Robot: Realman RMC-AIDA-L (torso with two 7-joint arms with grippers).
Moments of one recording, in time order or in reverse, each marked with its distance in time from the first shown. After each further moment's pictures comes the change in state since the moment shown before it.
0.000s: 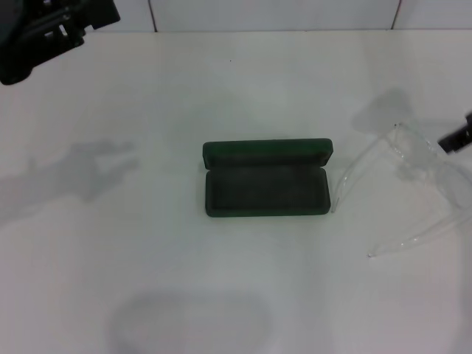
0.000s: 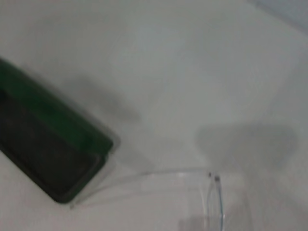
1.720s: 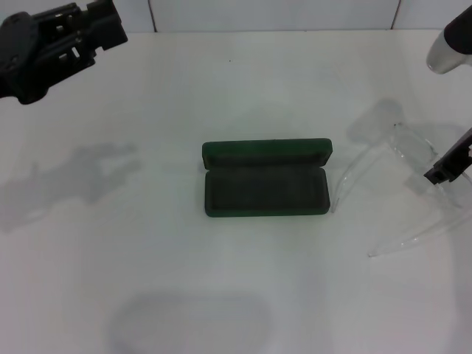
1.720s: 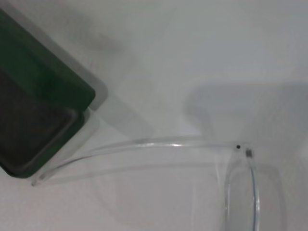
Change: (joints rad) left arm -0.009 -0.004 -0.005 -0.154 0.024 -0.005 0.100; right arm 0.035 0.005 -0.172 0.389 -0.038 0.317 -0.026
